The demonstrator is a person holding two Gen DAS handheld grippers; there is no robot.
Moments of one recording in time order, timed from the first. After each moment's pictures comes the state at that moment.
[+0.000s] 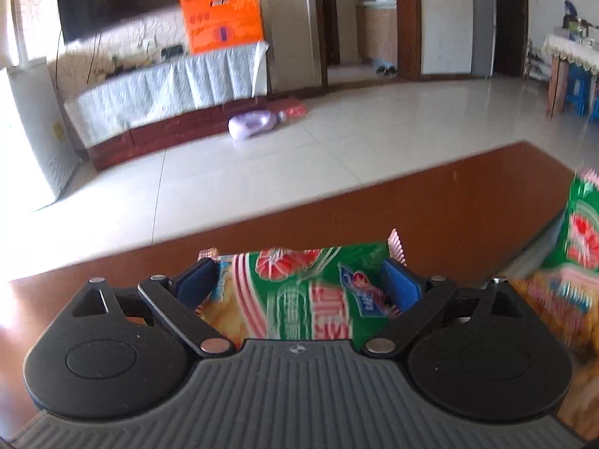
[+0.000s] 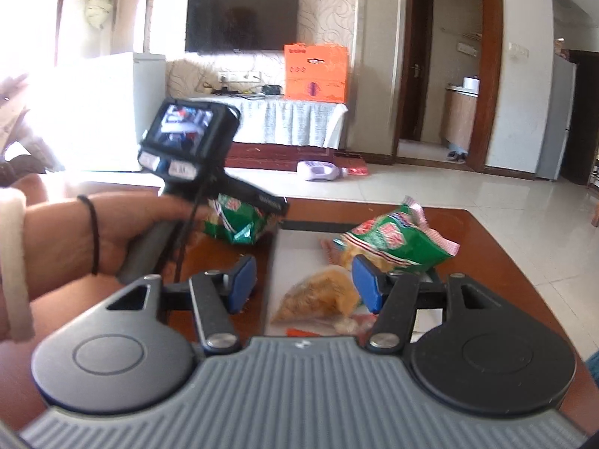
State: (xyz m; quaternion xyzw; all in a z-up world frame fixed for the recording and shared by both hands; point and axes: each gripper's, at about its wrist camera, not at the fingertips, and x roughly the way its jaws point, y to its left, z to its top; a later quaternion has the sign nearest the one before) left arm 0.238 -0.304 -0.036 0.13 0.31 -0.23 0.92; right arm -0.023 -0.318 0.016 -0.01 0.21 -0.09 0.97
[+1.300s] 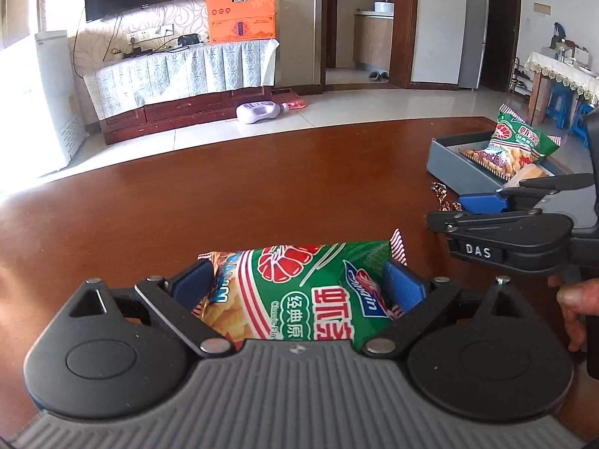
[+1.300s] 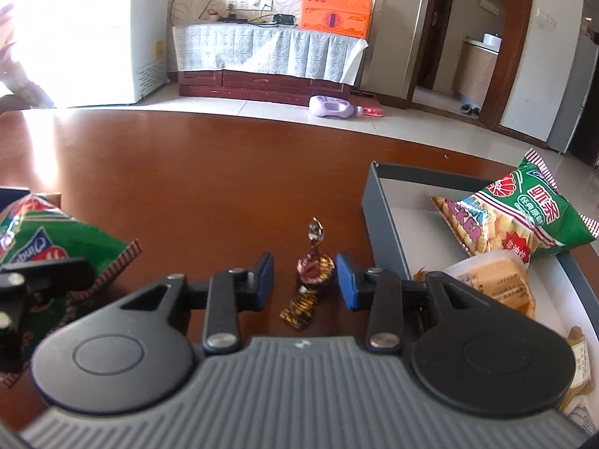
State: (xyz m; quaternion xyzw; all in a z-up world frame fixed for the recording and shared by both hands) left arm 0.101 -0.100 -0.035 0.09 0.30 -0.25 0.91; right arm 0.090 -0.258 -0.046 -0.03 0.33 -0.10 0.94
